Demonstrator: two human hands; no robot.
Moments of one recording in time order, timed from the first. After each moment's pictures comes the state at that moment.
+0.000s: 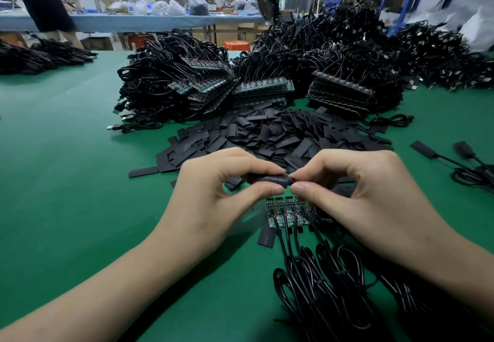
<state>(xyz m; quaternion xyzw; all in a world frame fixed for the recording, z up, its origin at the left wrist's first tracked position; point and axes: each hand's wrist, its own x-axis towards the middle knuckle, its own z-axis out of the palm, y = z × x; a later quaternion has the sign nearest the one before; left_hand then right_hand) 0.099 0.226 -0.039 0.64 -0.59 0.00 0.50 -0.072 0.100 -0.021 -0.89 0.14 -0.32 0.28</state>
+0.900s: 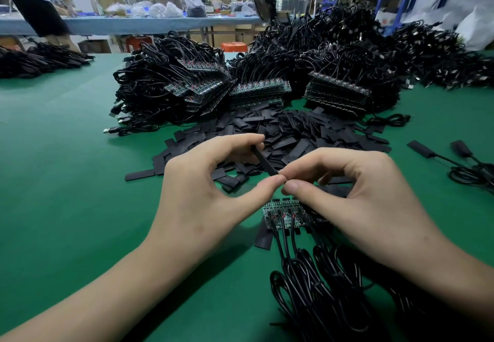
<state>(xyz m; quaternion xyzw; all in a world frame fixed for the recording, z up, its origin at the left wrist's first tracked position) 0.093 0.226 -0.036 0.64 -0.54 0.04 0.54 -0.070 0.108 -0.022 -0.86 0.16 -0.34 0.34</state>
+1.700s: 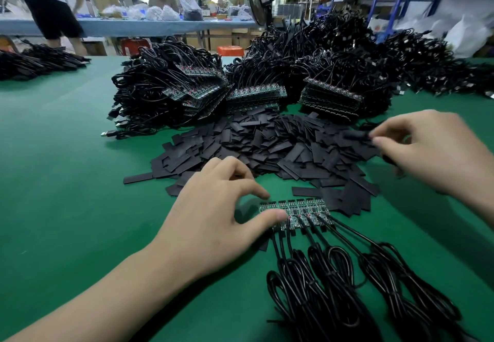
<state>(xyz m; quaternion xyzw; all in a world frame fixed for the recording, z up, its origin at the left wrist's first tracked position) 0.096 0.227 -0.045 0.76 -0.60 0.02 0.26 -0.110 0.003 0.003 -0.88 0.39 -0.26 0.04</state>
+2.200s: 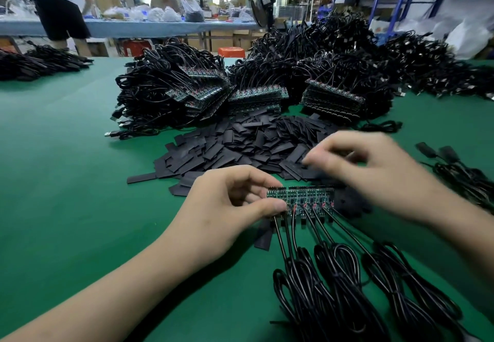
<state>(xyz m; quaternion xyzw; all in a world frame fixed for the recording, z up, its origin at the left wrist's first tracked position) 0.092 0.223 -0.042 0.62 -0.50 -0.27 0.55 -0.078 0.058 -0.004 -0.91 0.21 -0.25 0.26</state>
